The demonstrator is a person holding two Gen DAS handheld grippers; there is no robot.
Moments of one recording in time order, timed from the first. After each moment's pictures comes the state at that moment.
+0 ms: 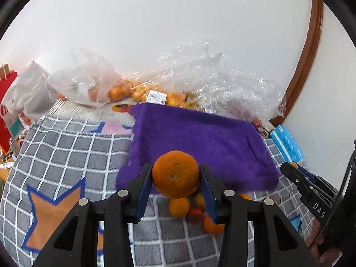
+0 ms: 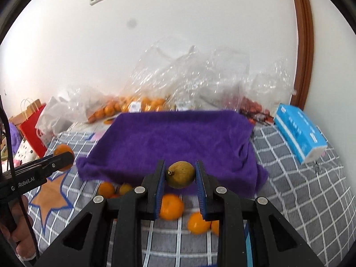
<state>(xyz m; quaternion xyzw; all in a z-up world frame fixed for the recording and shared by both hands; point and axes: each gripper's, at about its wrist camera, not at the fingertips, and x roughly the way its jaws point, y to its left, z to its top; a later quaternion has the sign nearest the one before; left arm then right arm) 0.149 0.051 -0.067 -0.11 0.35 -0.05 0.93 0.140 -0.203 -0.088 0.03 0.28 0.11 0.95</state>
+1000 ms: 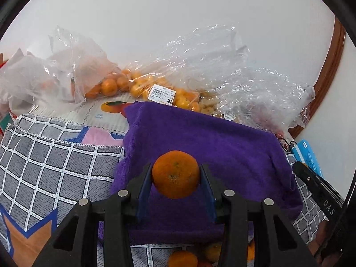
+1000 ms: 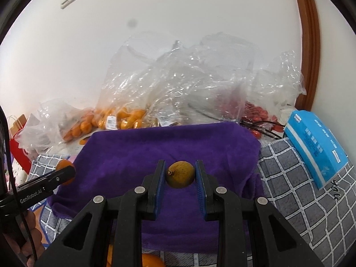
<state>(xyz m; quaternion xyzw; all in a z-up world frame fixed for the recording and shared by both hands) 0.235 0.048 -0.105 -0.14 0.37 -0.02 0.92 0.234 -0.215 -0.109 0.06 0.29 0.09 0.95</state>
